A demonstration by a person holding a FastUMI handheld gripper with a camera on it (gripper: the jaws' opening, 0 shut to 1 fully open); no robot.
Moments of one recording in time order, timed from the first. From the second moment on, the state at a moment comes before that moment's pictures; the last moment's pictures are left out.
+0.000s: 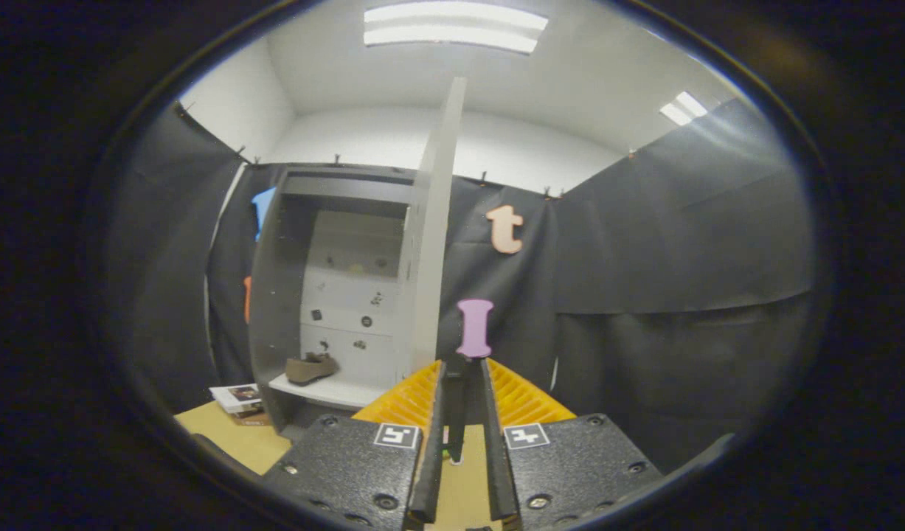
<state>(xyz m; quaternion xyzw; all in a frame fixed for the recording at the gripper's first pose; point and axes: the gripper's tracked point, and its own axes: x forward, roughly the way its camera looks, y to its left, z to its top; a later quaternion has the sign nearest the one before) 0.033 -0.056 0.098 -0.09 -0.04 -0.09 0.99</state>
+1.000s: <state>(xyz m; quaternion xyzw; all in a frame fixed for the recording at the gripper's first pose) 0.033 0.122 -0.043 -0.06 0.01 0.09 0.99</state>
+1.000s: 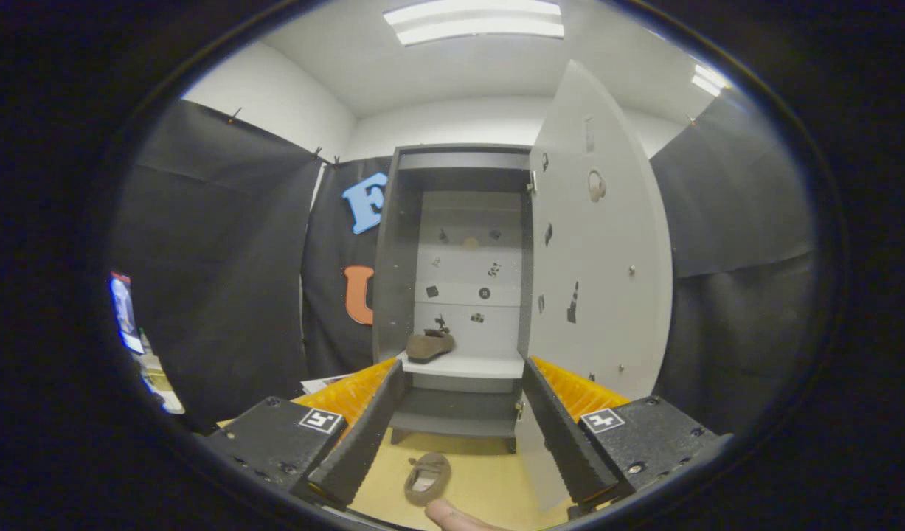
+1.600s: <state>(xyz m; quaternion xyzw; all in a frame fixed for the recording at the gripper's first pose) 0.106 0.171 -0.244 -0.06 0.12 0.09 0.99</state>
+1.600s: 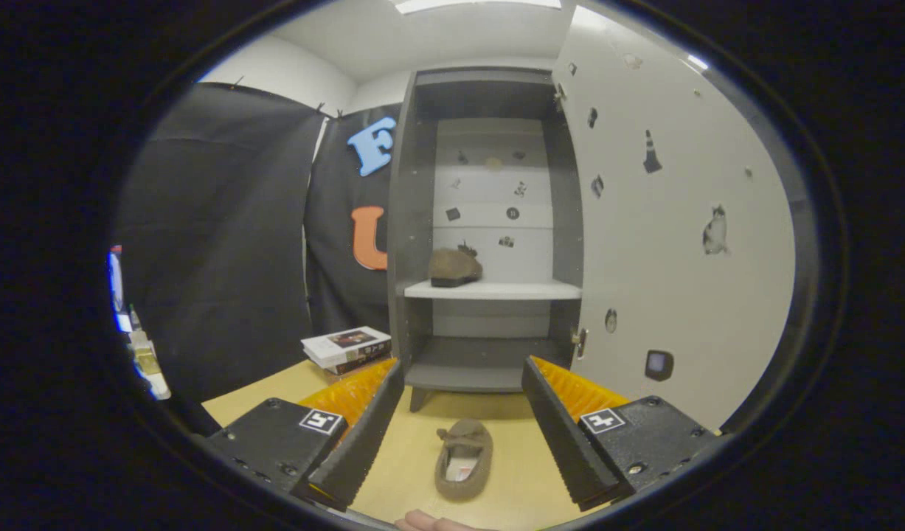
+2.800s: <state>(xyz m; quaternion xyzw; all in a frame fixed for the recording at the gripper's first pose) 0.176 0.169 -0.476 -0.06 0.30 0.07 0.95</state>
